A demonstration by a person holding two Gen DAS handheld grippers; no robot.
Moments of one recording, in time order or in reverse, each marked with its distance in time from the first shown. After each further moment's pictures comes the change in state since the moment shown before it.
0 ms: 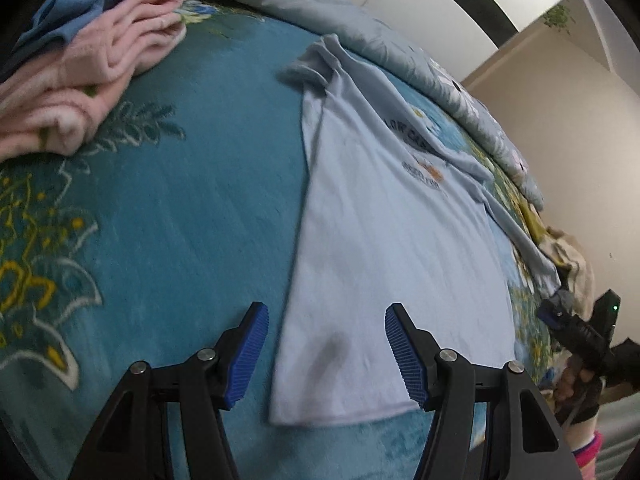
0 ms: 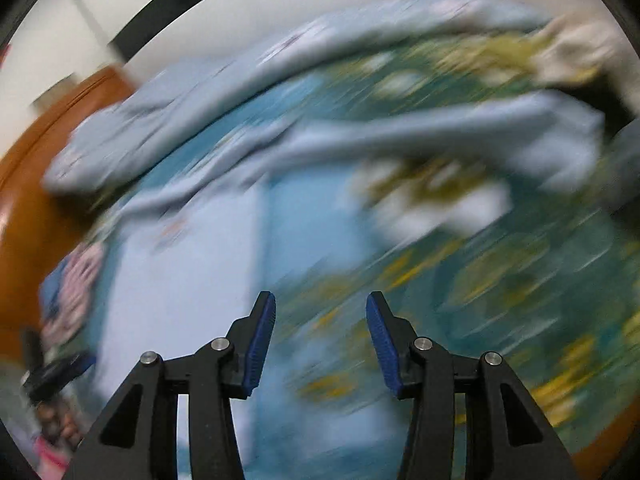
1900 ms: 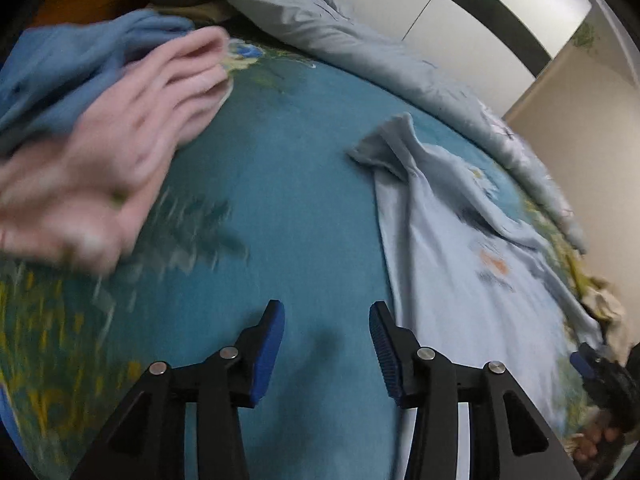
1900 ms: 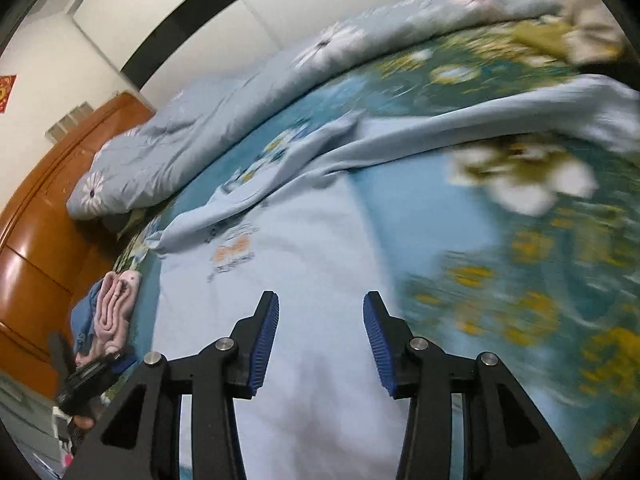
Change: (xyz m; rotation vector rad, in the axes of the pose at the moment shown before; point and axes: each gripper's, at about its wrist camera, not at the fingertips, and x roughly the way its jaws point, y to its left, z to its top) left arm 0.031 0.029 0.093 -0.033 -0.155 0.188; right arm 0.051 0.067 0.023 0.099 -0.085 0.053
